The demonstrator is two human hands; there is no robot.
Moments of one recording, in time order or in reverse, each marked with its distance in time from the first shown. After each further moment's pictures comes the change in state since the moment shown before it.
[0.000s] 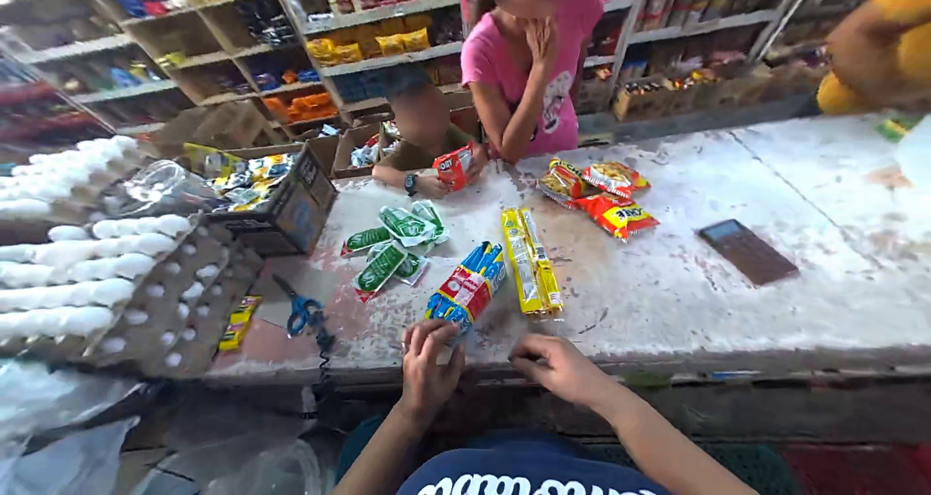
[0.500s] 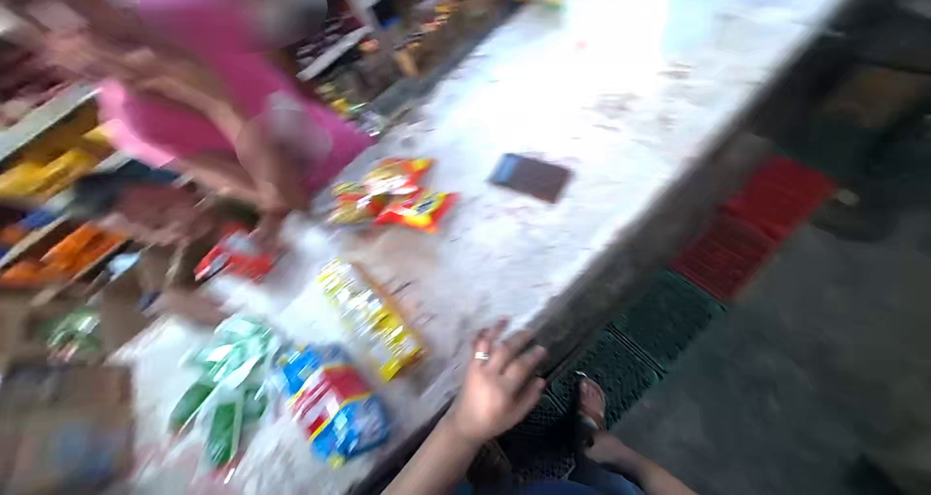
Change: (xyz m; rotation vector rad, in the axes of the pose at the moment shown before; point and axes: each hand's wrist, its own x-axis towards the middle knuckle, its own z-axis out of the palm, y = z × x) left_hand 0.027 0.139 0.209 -0.415 -0.704 0.493; right_hand -0.268 0.242 0.150 0.382 -0.094 1.311
